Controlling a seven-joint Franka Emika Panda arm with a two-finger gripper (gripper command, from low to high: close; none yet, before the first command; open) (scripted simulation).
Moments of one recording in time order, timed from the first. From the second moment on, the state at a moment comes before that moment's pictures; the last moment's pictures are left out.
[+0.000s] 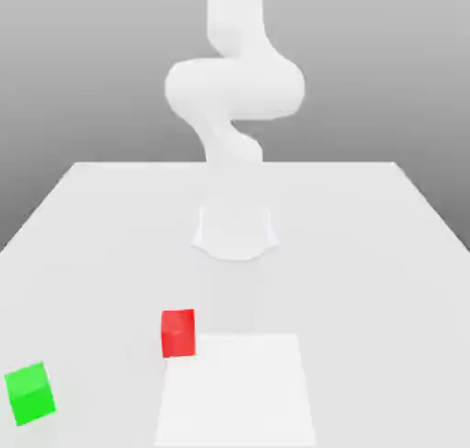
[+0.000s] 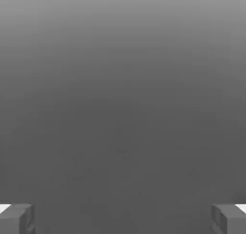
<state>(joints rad) -0.01 -0.74 -0.01 -2.36 -0.02 2.35 0.78</state>
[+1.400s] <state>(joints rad) -0.19 -0.05 -0.13 -2.83 0.03 2.78 0.47</state>
